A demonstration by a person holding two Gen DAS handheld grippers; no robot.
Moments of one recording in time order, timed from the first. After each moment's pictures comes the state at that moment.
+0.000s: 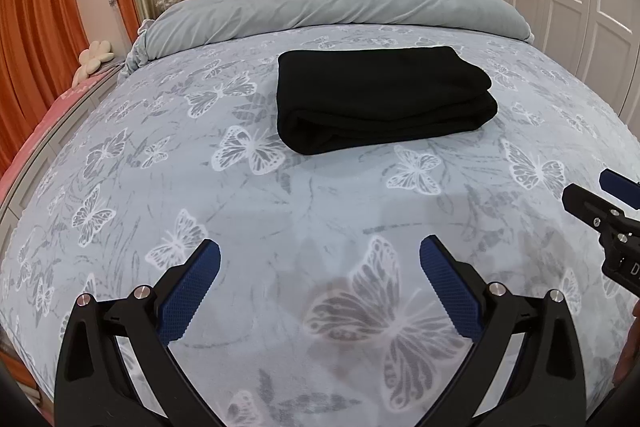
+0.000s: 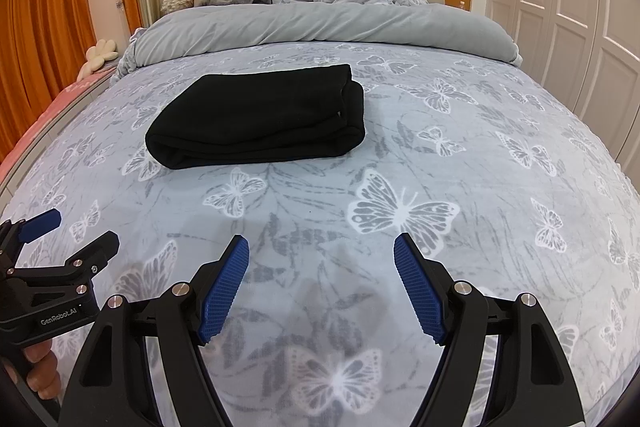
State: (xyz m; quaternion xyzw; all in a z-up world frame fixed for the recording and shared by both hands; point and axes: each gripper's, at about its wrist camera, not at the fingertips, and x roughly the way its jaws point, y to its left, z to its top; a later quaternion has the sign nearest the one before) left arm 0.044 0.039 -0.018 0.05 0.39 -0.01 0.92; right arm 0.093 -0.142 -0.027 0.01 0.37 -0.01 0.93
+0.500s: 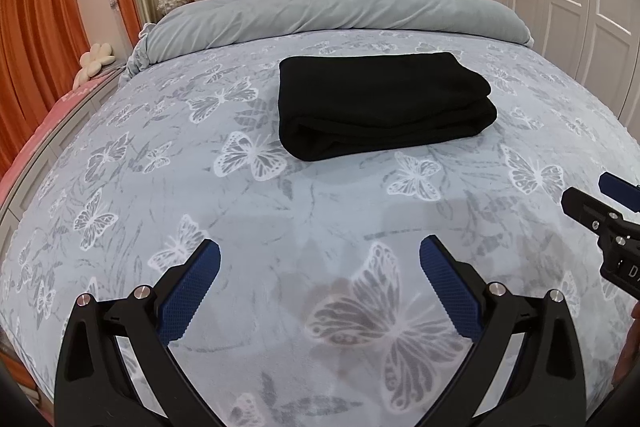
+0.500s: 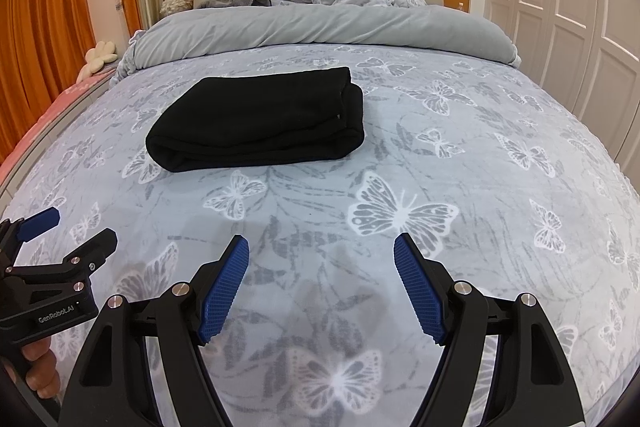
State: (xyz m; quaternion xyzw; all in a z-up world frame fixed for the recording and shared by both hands) left arm 0.045 0.039 -0.013 0.05 0.38 -0.01 0.92; right arm 0.093 -0.142 -0.027 0.01 0.37 0.00 0.93
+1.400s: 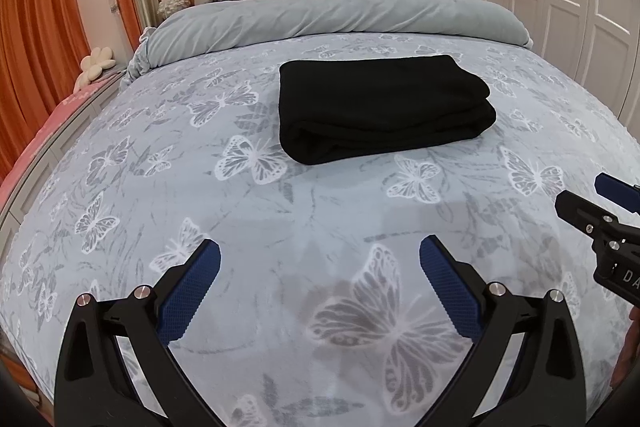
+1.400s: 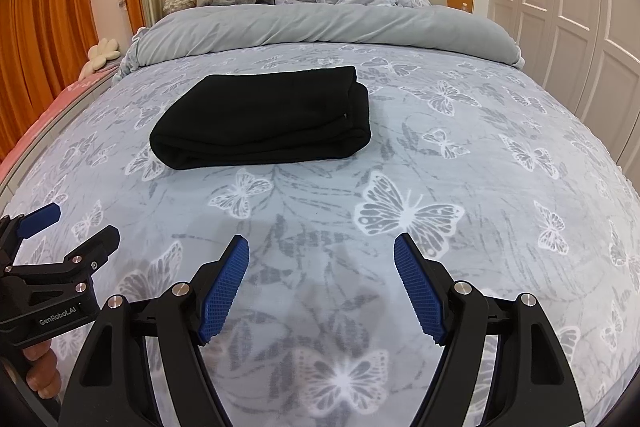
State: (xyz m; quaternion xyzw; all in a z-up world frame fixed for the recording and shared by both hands) left arm 0.044 0.039 -0.012 0.06 0.38 -0.01 0.92; right arm 0.094 -0.138 -0.026 0.01 0.37 0.00 0.93
